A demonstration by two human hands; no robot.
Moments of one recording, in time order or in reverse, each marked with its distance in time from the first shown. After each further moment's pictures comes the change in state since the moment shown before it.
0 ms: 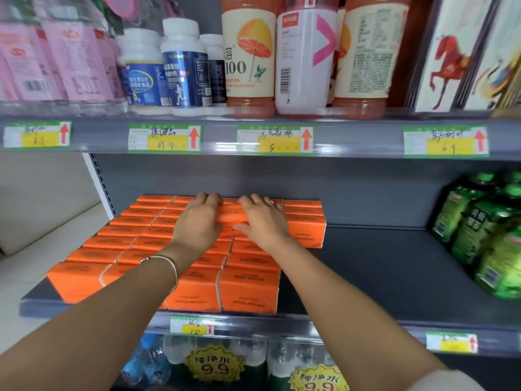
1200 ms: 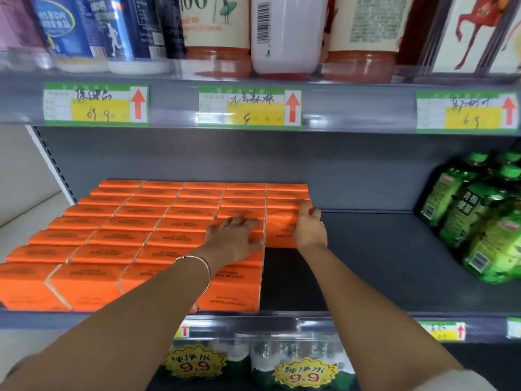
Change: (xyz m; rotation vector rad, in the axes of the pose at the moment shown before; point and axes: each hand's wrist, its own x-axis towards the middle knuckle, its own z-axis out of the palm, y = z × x) left_hand 0.012 0.056 0.086 0.091 -0.561 0.105; right_hand -0.034 0.120 0.054 0.124 -0.137 0.693
